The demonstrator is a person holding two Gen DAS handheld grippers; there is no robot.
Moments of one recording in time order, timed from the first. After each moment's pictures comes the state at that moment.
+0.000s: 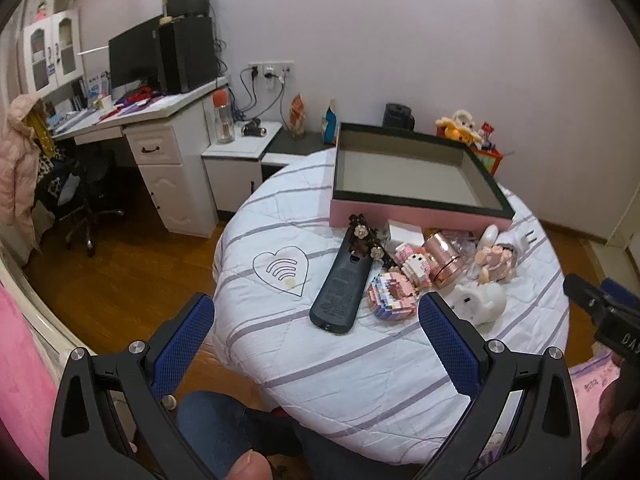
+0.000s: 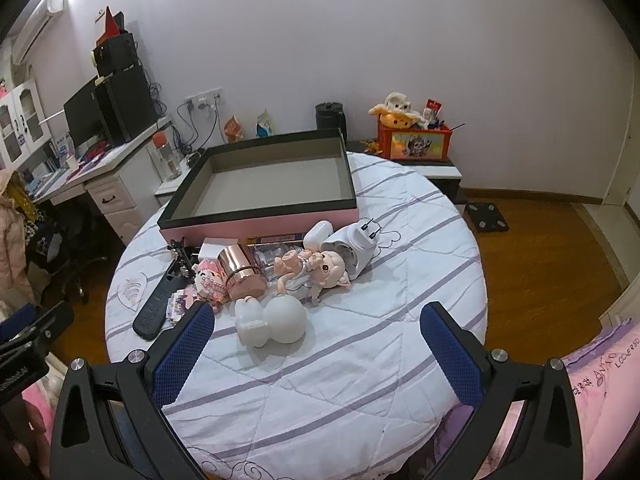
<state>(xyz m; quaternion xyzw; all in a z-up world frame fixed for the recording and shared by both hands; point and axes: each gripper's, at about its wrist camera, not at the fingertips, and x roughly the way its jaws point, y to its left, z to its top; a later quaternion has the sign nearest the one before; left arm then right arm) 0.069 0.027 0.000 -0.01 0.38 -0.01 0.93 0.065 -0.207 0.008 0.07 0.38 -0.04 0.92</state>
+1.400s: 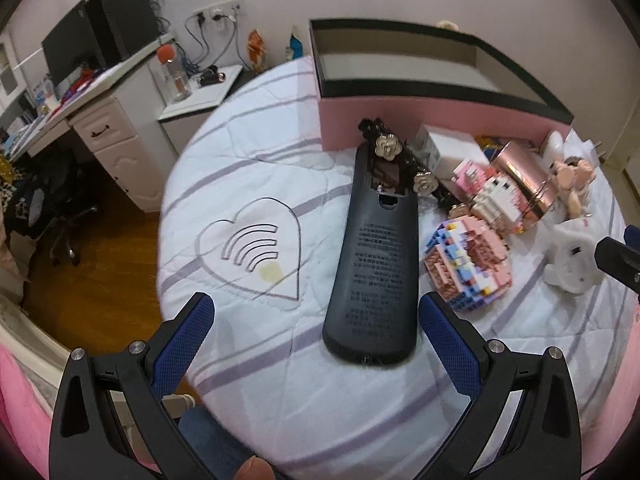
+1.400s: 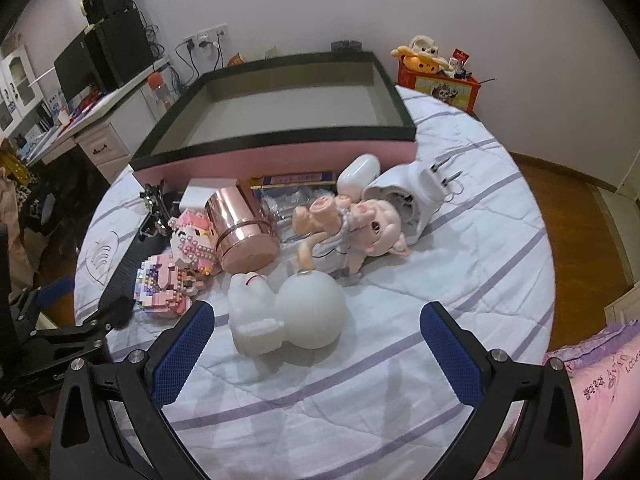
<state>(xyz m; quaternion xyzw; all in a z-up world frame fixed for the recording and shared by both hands) 0.166 0.029 -0.107 0.06 0.48 -0.07 0.87 0.130 -0.181 -0.065 0.06 0.48 -0.02 0.87</state>
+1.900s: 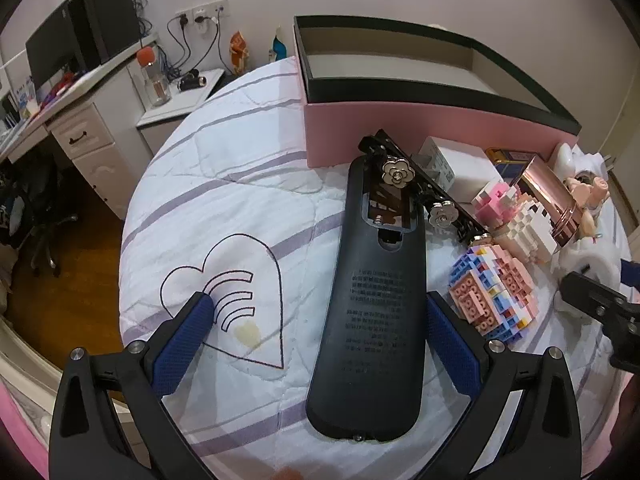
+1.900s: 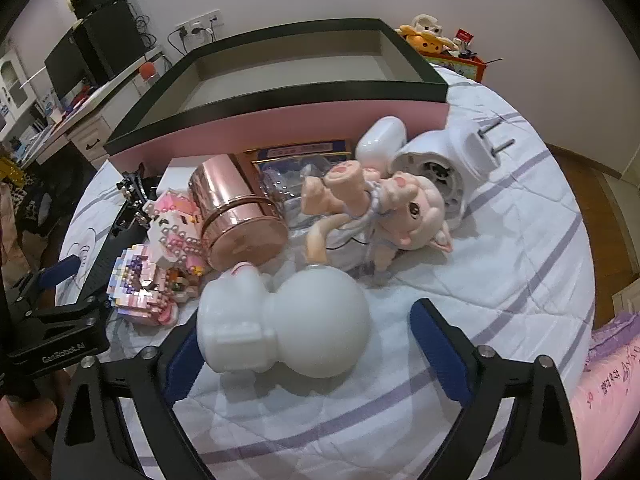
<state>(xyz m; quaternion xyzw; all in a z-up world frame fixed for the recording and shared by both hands) 0.192 0.027 -0.120 0.05 0.47 -0.10 0.88 0.146 -0.174 -0.101 0.07 0.50 -0.02 0.86</state>
